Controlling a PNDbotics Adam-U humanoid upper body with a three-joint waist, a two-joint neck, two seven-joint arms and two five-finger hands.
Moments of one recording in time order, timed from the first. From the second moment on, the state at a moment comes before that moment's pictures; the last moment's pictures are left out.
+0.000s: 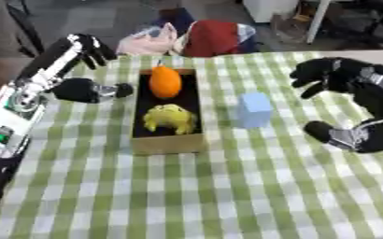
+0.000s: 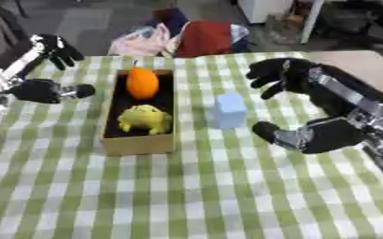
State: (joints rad) left arm -0.64 0.49 -0.13 -1.52 -0.30 -0.03 -0.17; right arm -0.42 -0.77 0.24 -1.89 -0.13 -0.09 0.32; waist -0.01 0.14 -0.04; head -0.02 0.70
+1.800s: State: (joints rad) left arm -0.39 0.41 0.01 -1.70 -0.12 0.12 -0.07; right arm -0.72 -0.68 0.31 -1.20 0.38 -0.31 0.42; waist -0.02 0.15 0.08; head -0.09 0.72
